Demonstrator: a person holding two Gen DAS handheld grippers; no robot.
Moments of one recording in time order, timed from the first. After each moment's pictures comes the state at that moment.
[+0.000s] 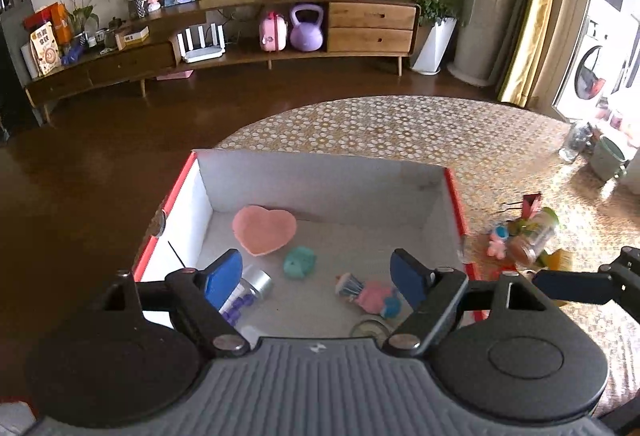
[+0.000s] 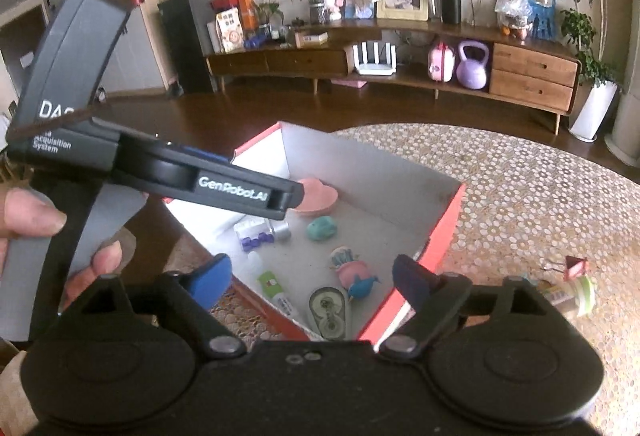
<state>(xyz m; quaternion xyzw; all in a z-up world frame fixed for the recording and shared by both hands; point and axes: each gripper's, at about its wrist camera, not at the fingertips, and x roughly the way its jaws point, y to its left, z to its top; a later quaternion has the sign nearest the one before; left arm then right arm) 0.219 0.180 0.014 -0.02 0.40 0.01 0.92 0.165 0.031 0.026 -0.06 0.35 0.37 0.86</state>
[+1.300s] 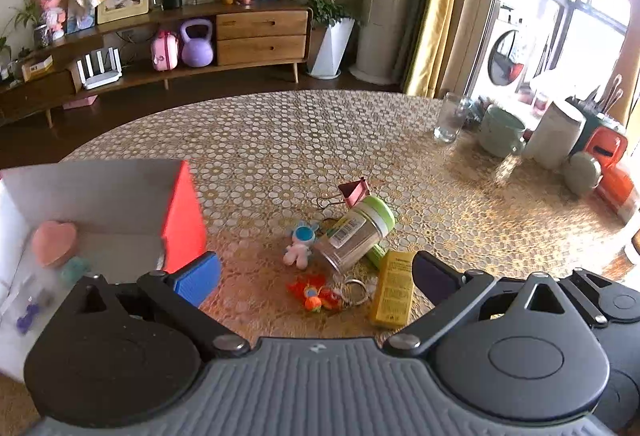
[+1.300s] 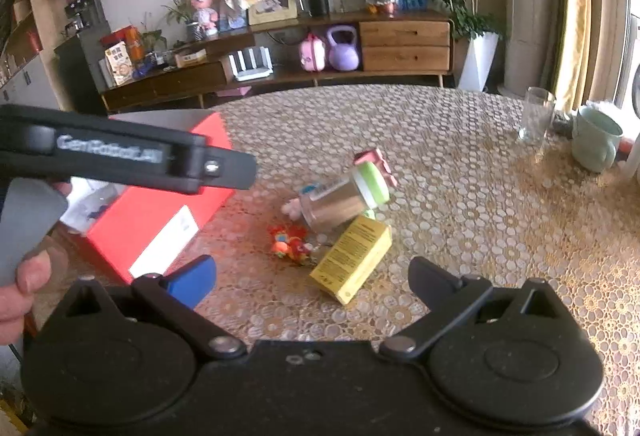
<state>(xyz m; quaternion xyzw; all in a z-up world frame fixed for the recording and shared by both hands) 0.239 -0.022 -0.037 0.00 0.38 -0.11 0.92 0.183 -0.149 -0.054 -0.01 0.36 0.22 0.91</state>
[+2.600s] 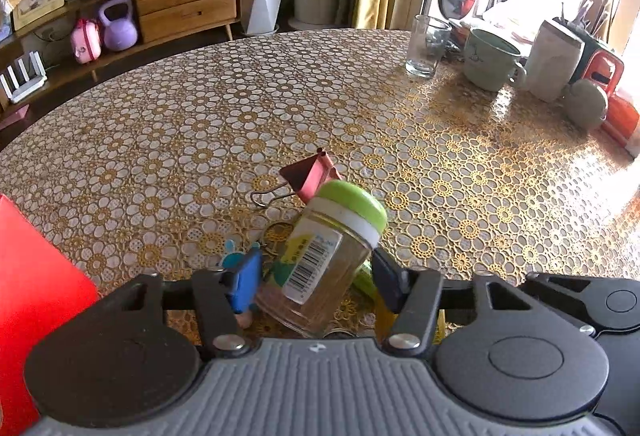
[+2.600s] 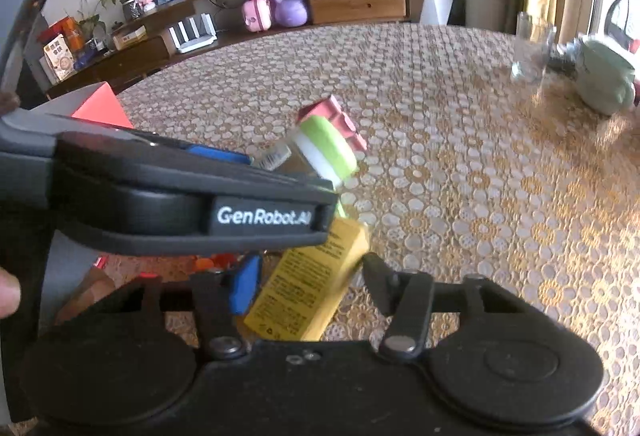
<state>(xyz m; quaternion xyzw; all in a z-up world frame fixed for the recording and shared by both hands) 0.339 -0.074 -0.124 0.06 0.42 -0.20 0.88 0.248 -0.141 -0.118 0.03 0.43 0.15 0.89</state>
